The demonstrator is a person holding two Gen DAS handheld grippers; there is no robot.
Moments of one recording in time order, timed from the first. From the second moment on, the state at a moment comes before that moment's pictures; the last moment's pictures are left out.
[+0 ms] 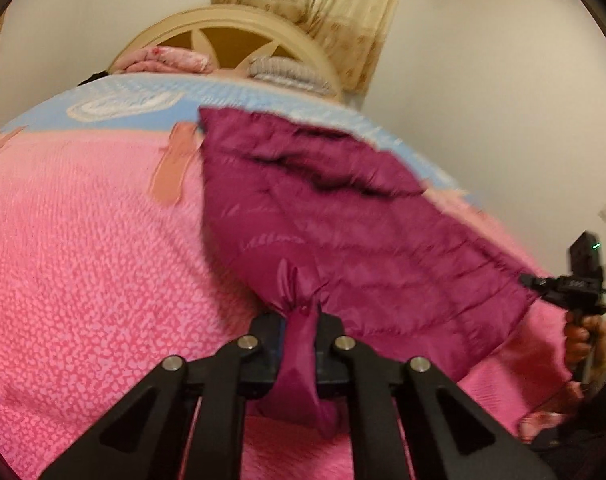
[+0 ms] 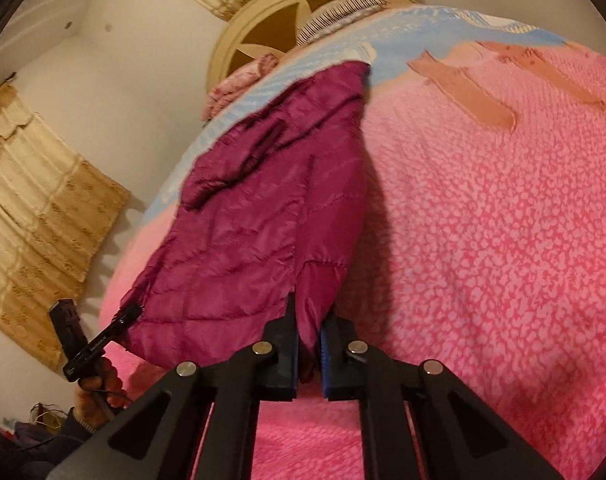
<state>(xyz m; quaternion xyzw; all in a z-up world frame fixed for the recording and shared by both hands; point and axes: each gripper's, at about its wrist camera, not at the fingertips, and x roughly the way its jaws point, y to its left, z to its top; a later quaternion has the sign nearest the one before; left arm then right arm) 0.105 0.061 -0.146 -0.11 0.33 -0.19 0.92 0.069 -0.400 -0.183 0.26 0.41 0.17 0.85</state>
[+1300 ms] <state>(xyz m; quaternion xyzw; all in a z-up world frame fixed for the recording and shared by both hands) 0.279 0.096 -0.059 -0.23 0.32 -0.24 0.89 0.263 -0.440 -0.081 0.35 0.33 0.16 0.86</state>
